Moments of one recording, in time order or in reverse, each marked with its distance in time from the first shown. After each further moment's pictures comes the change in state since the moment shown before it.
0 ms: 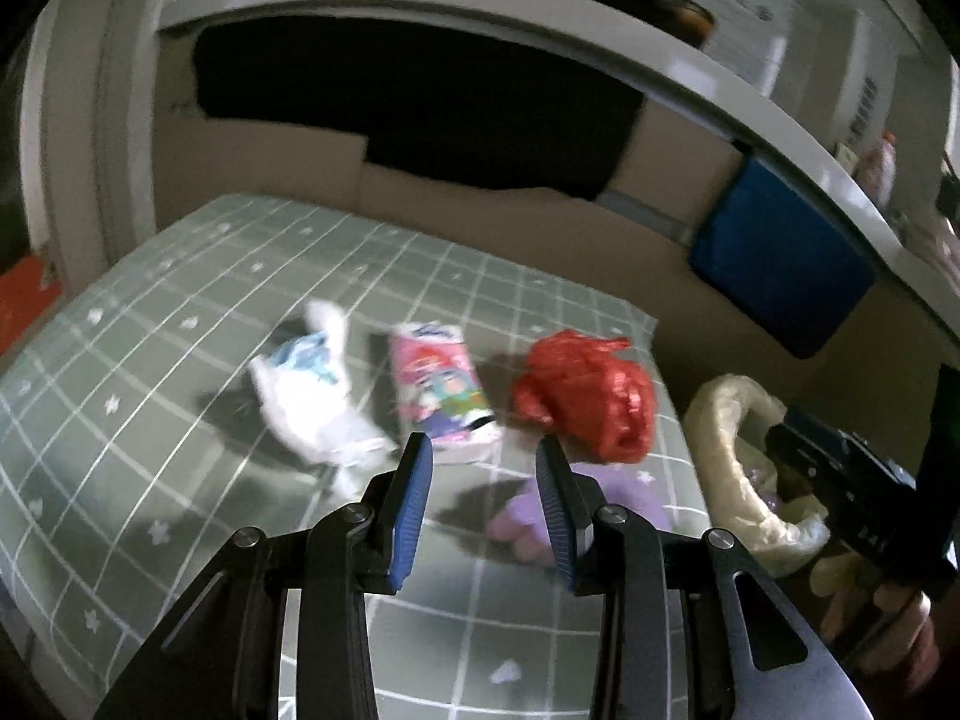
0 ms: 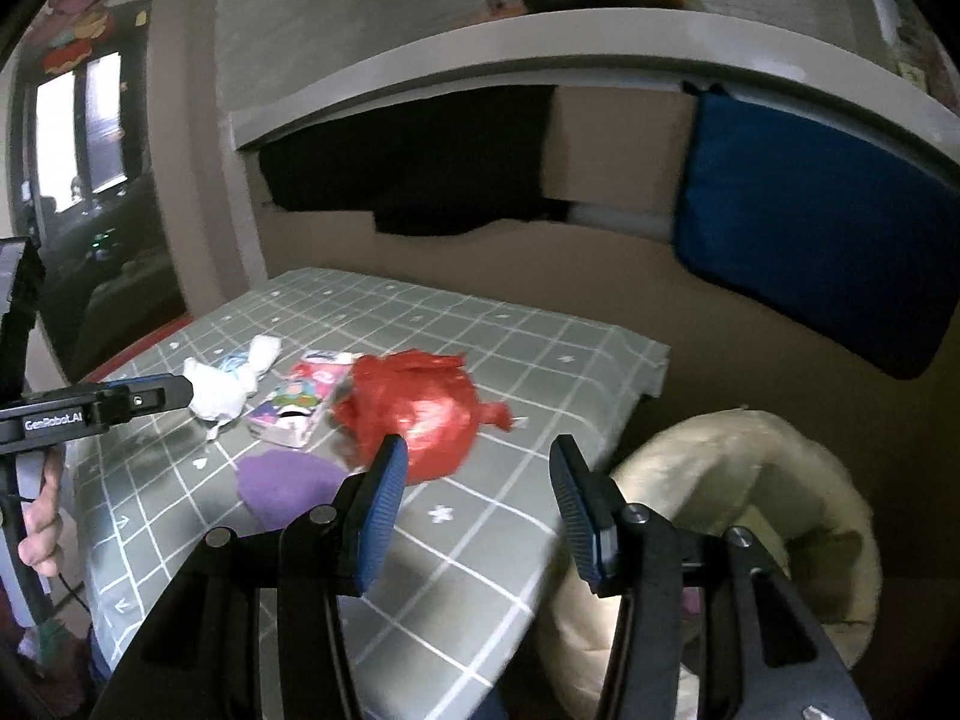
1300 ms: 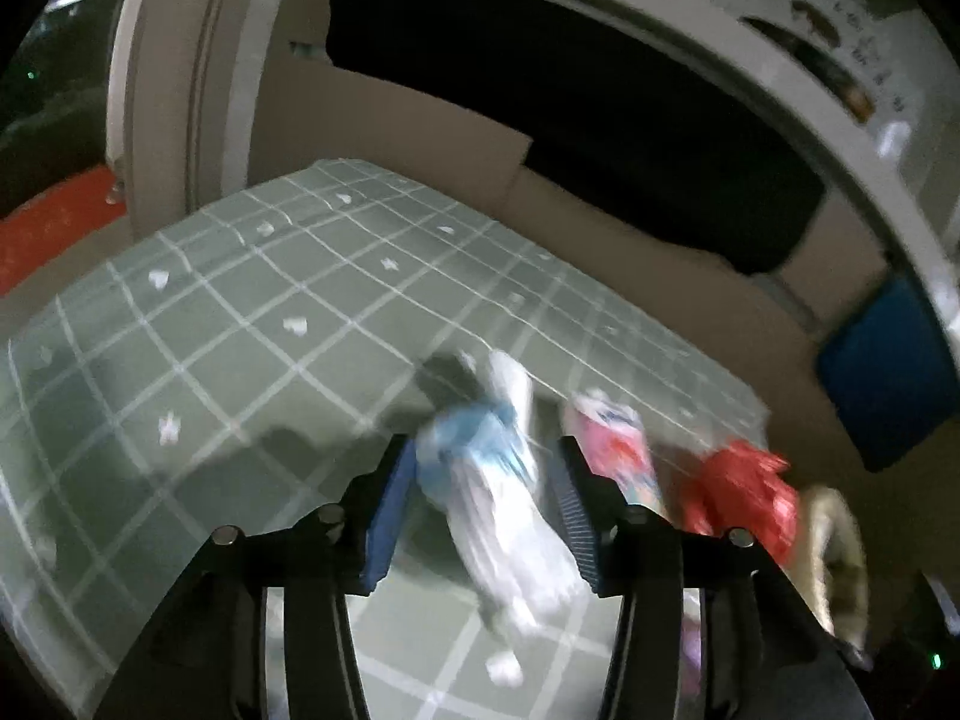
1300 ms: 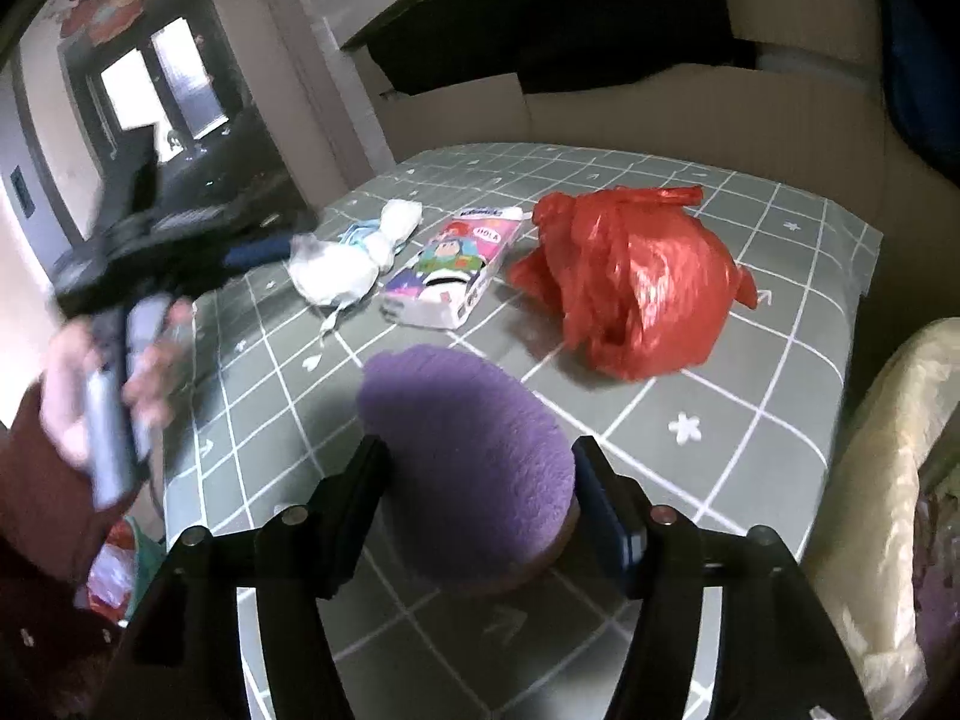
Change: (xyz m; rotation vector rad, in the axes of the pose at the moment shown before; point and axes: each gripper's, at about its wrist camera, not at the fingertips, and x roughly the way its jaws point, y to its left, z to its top) left arm 0.057 0.094 0.044 -0.211 -0.008 0.158; right arm 0.073 0.052 -0.039 0.001 0.264 0.368
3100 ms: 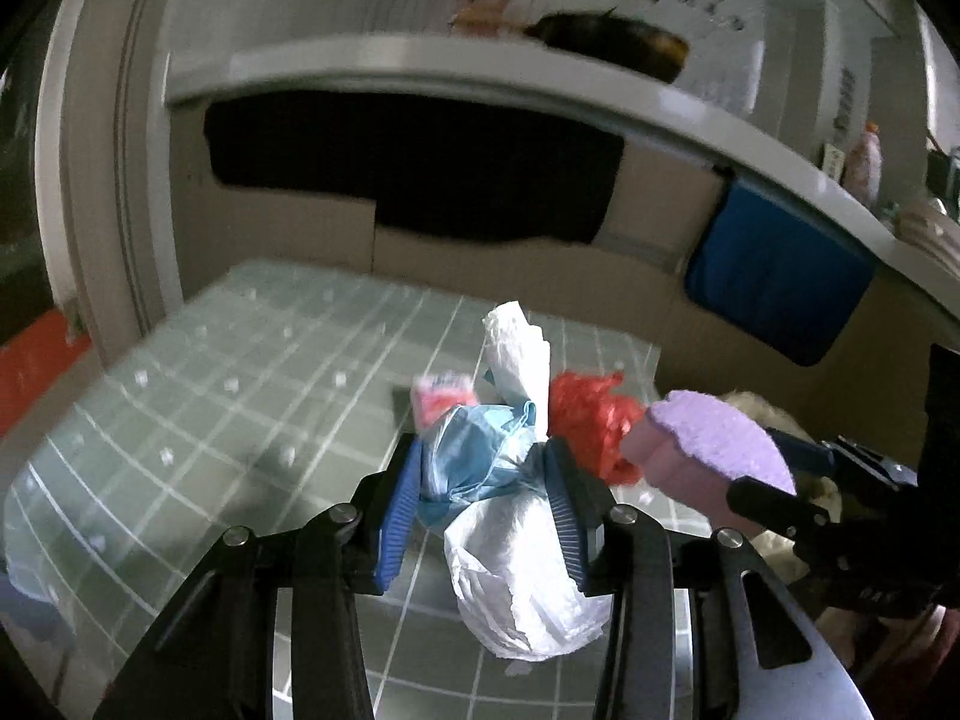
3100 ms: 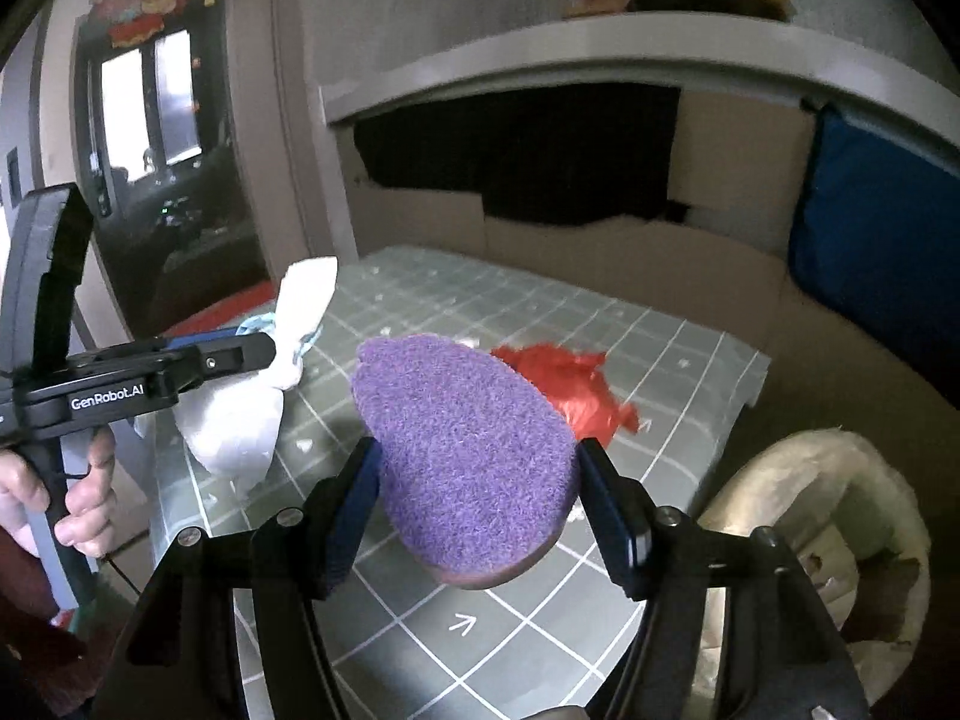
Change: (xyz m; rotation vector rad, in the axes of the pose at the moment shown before) left arm -0.121 -0.096 -0.064 0.306 -0.142 -0.106; right arm -0.093 0.036 0.023 -0.090 -0.217 -0.203
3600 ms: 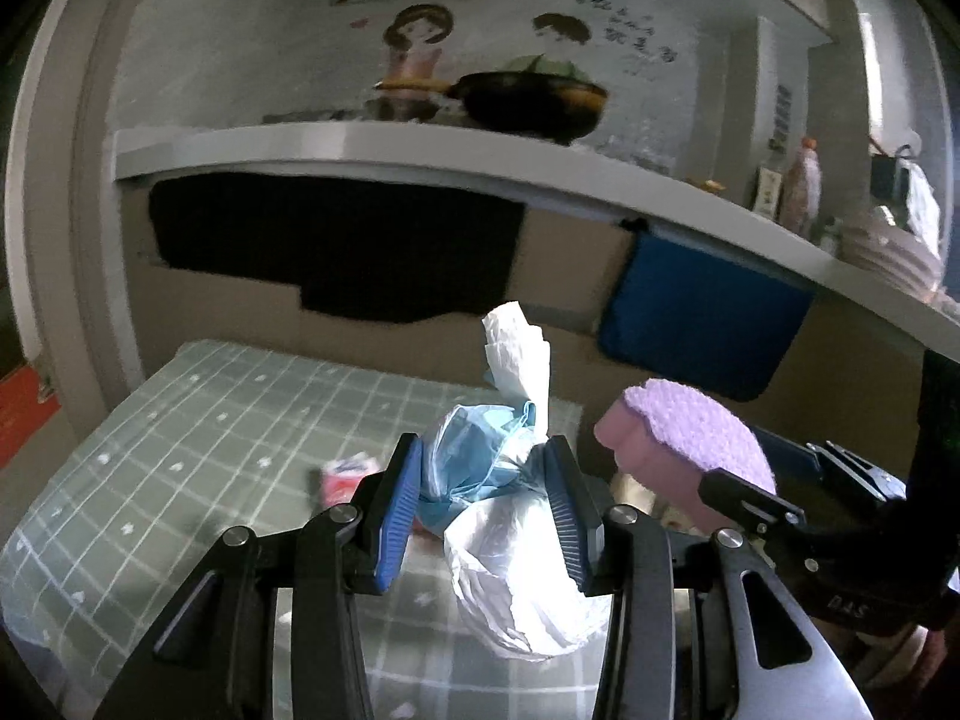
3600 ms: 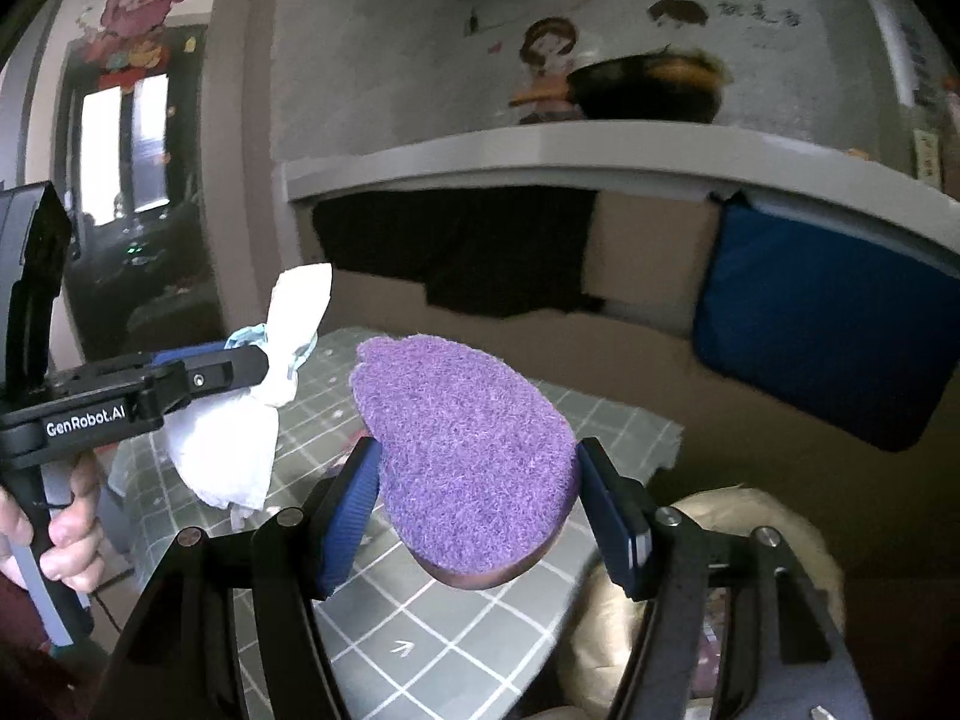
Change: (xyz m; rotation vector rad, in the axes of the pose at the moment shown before) left arm -0.024 -0.072 0.038 0.060 -0.112 -0.106; right arm -0.068 -0.024 0.022 0.014 -0.166 -0.138
